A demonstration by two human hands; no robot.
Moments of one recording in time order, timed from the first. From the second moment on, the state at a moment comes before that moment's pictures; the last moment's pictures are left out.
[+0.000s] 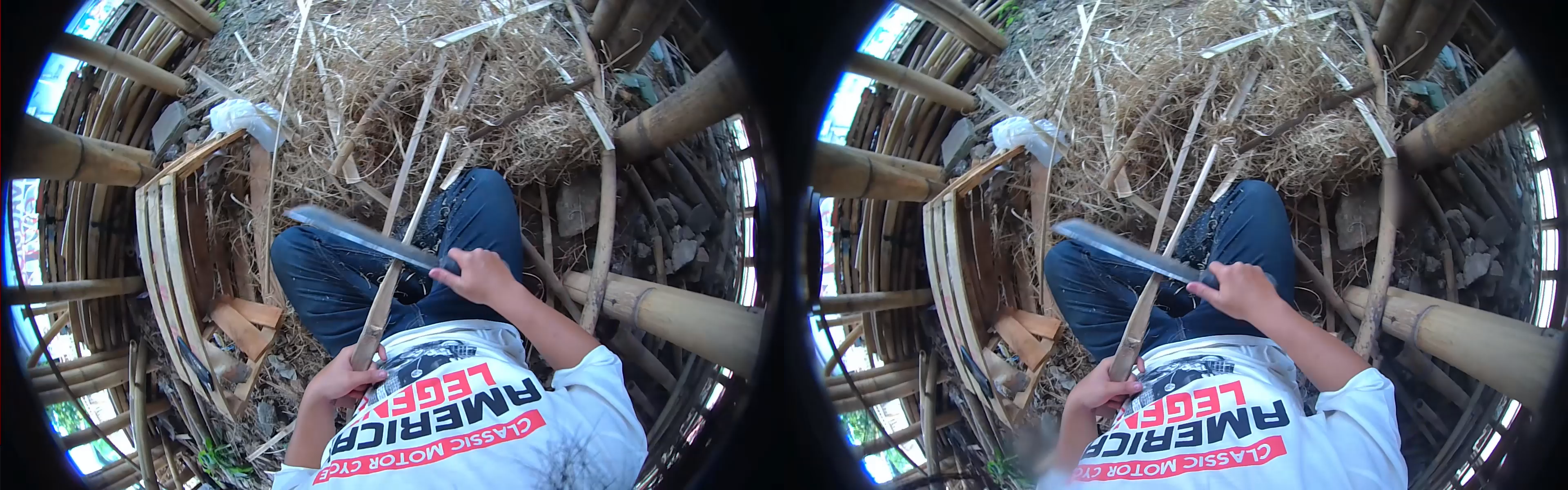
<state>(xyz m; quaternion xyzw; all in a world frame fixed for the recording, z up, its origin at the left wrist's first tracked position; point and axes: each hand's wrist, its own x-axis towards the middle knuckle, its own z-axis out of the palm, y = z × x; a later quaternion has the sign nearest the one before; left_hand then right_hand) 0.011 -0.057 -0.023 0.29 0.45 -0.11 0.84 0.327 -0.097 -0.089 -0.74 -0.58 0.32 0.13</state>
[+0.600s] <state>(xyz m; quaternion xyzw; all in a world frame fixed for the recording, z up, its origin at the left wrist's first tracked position) -0.015 -0.075 -0.003 0.42 0.41 -0.11 0.80 0.410 -0.037 -0.130 -0.86 -0.46 0.22 0.04</state>
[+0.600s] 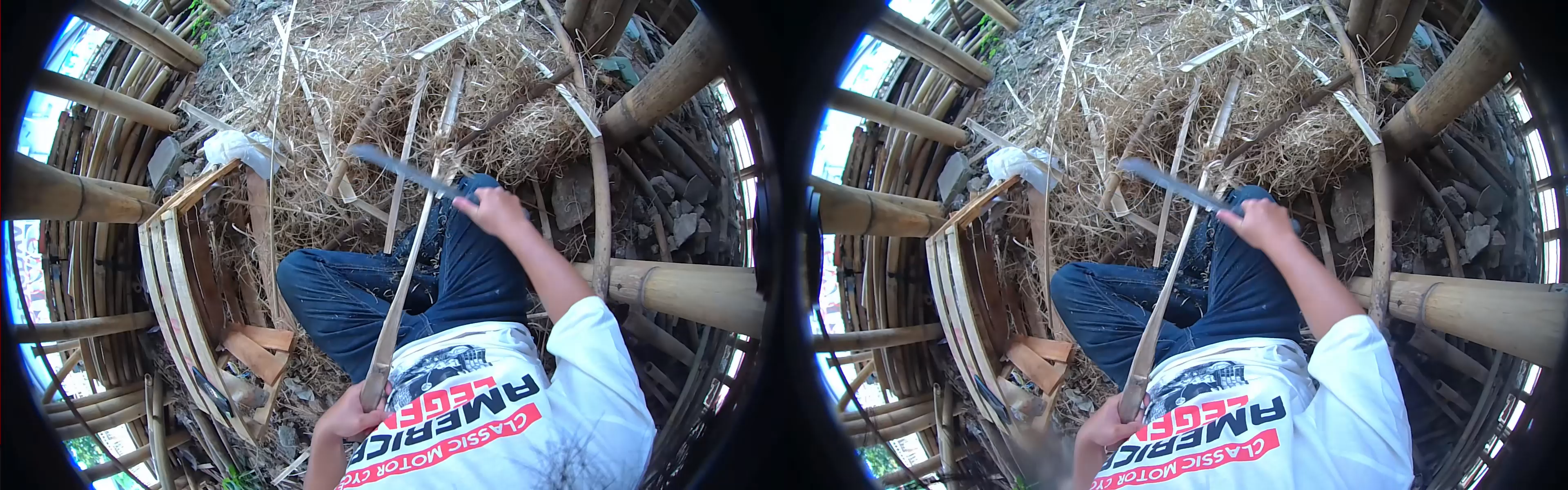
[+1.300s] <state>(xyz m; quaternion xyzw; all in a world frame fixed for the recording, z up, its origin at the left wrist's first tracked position) 0.001 -0.070 -0.017 0.57 0.54 -0.10 0.60 0.346 -0.050 -0.125 -0.83 -0.52 0.18 0.09</state>
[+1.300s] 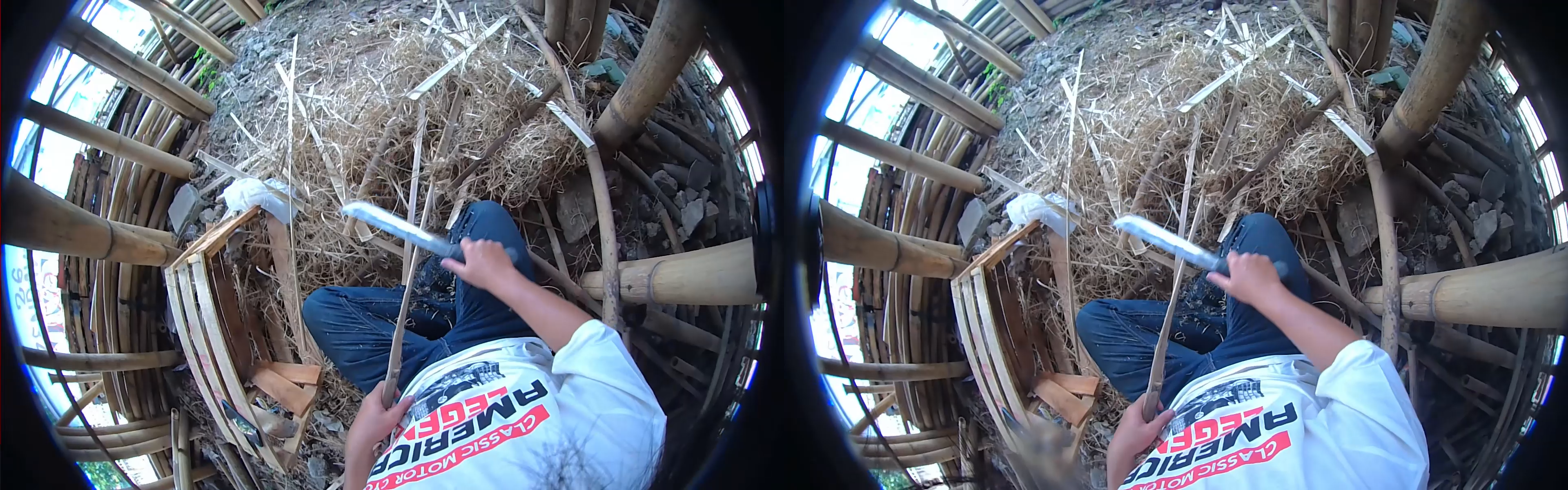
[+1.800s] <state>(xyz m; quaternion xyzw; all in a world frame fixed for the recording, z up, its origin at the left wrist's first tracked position) -0.015 -0.054 -0.021 0.75 0.60 0.00 0.26 0.243 -0.094 -0.078 -0.62 -0.69 0.30 0.21</state>
